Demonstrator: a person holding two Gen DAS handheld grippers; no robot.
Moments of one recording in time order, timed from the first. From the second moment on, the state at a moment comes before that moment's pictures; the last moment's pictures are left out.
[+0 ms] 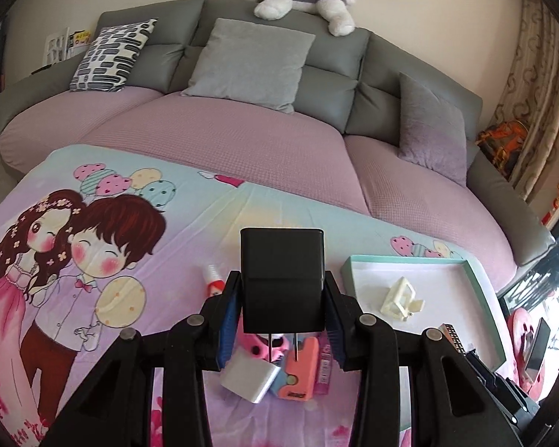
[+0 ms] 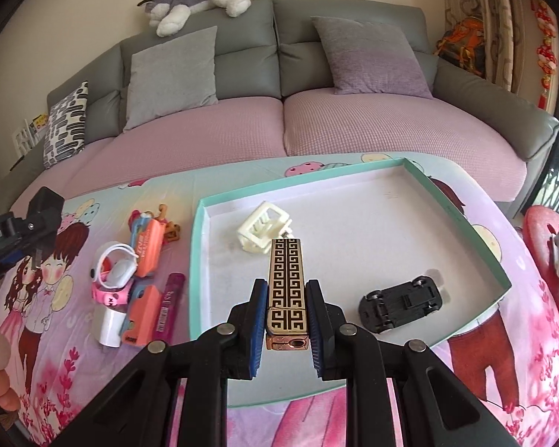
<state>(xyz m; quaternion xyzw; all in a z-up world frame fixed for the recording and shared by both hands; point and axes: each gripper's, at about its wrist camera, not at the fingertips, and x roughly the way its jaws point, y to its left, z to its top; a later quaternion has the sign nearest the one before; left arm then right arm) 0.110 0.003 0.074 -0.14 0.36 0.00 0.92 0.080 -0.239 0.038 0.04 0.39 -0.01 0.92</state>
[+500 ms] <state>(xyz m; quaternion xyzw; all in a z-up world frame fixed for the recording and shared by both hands) 0.125 -0.120 0.037 -0.07 0.41 -0.13 0.90 0.080 -0.285 0.029 0.08 0.40 -0.05 0.91</state>
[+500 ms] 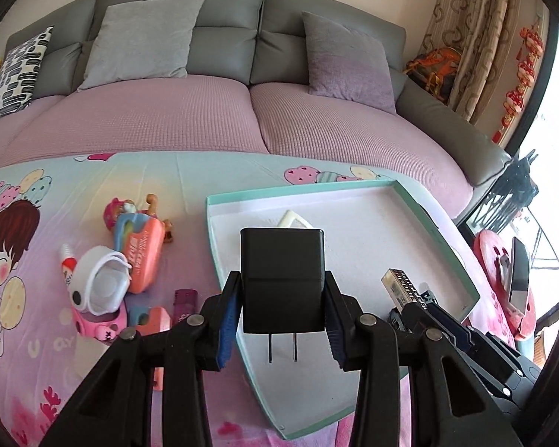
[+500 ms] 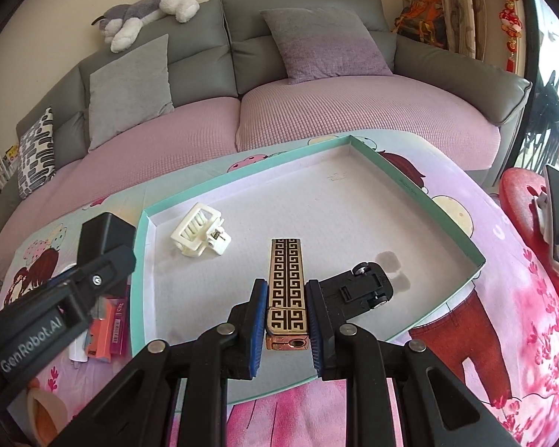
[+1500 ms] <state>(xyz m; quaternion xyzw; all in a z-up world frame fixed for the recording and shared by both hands) 0.127 -0.114 0.033 -0.07 0.44 -0.11 0.89 0.079 -0.285 0.033 0.06 0.42 -0.06 0.91</state>
